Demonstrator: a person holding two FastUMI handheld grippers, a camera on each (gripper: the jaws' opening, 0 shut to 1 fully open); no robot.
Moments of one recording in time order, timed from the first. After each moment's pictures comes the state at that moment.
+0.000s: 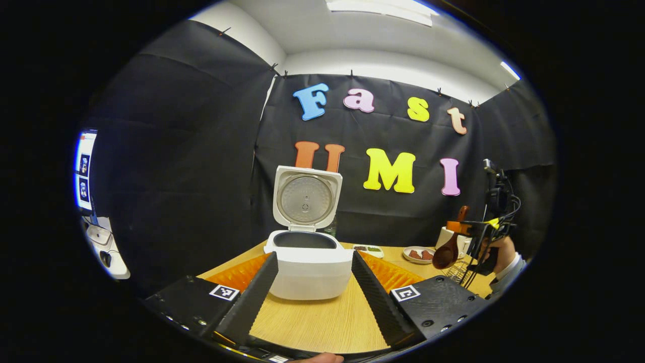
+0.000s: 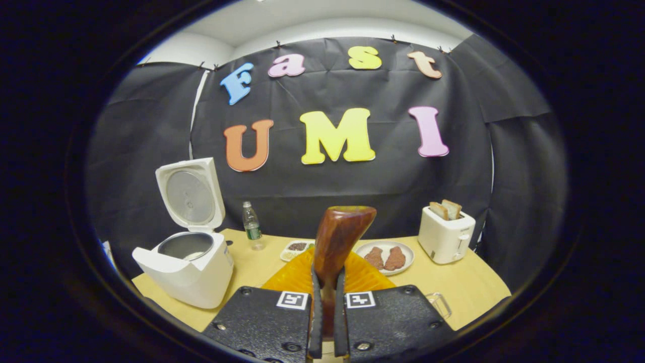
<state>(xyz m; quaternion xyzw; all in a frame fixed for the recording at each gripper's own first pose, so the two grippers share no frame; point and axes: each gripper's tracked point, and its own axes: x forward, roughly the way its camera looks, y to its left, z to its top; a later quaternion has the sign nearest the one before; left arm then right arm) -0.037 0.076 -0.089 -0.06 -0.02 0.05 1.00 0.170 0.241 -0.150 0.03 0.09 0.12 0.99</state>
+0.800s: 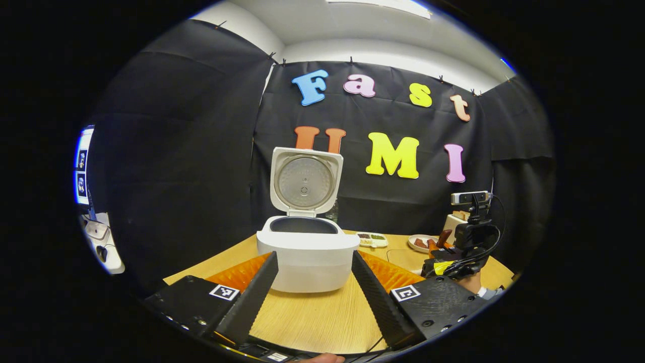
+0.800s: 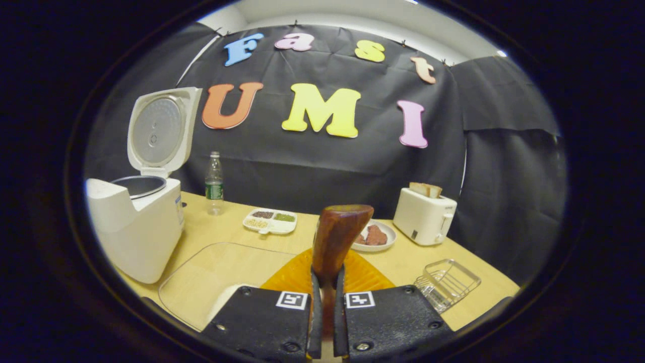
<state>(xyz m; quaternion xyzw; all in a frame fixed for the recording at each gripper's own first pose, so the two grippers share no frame) -0.009 0.067 -0.125 -0.06 0.02 0.06 1.00 0.186 0.264 -0.263 -0.04 0.10 0.02 0.99</state>
